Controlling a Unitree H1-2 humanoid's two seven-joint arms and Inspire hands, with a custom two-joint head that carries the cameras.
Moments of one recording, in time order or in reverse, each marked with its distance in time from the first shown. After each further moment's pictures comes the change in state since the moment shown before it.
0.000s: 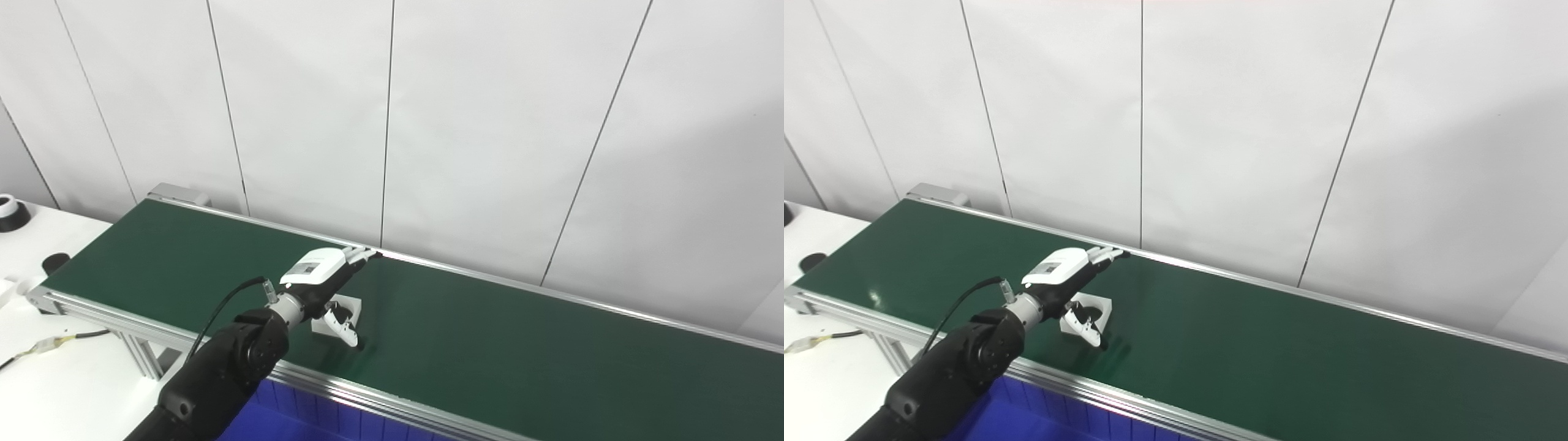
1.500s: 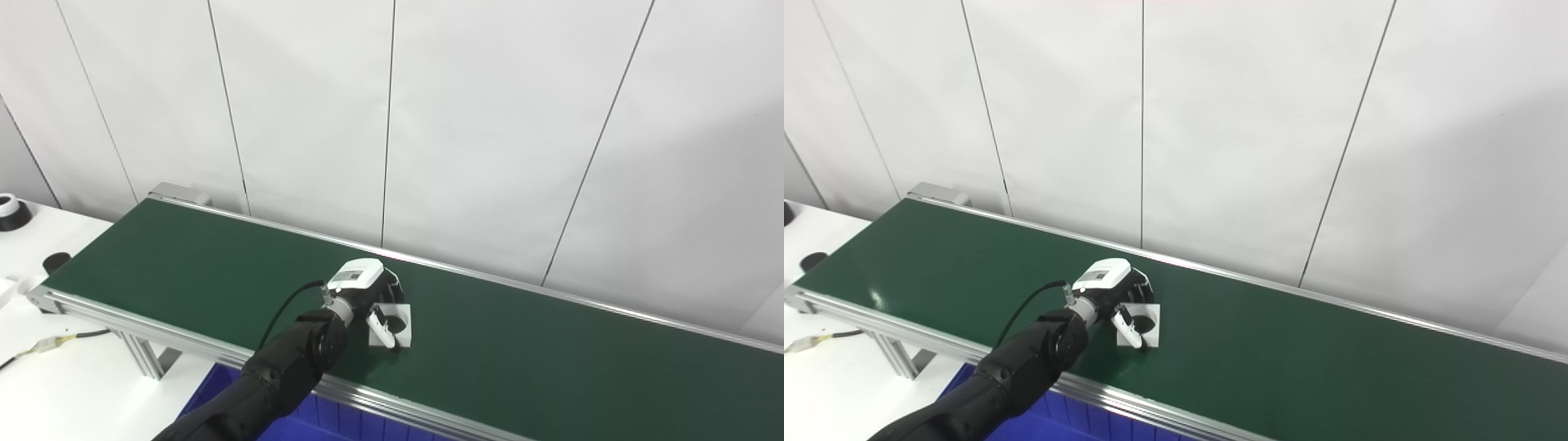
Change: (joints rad) left arm -0.220 -0.166 -0.125 0.508 -0.008 -0.021 0.211; right arm 0.043 0.018 -0.023 -0.044 0.020 -0.001 0.000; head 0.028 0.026
